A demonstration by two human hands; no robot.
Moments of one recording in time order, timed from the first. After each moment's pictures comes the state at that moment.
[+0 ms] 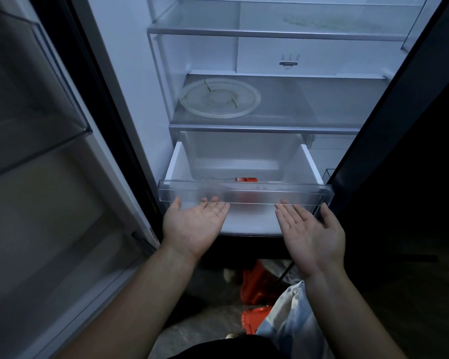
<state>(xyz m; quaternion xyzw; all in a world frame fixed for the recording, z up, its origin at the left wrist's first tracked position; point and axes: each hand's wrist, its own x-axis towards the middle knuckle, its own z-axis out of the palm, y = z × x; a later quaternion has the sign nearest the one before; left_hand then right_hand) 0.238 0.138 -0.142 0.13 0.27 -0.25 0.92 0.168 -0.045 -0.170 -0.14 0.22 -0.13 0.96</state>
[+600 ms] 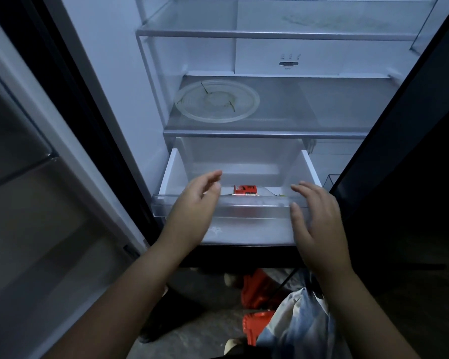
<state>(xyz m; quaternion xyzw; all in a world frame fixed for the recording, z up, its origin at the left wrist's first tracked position) 0.258 0.134 -0.130 0.81 -0.14 -0.05 0.56 0.184 -0.070 -0.166 -0.91 0.06 -0.28 0.30</state>
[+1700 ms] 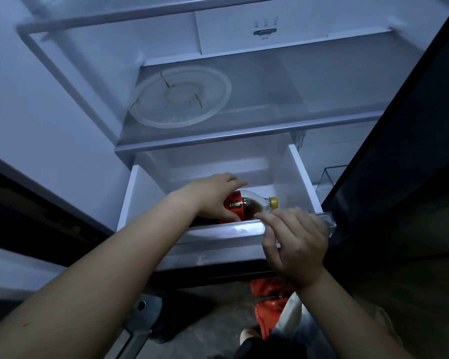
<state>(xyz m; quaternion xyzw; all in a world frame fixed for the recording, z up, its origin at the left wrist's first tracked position) 0.408 0.035 -0.190 0.86 -0.46 -0.20 -0.01 0.235 -0.093 -0.222 -0.89 -0.03 -0.44 0.11</state>
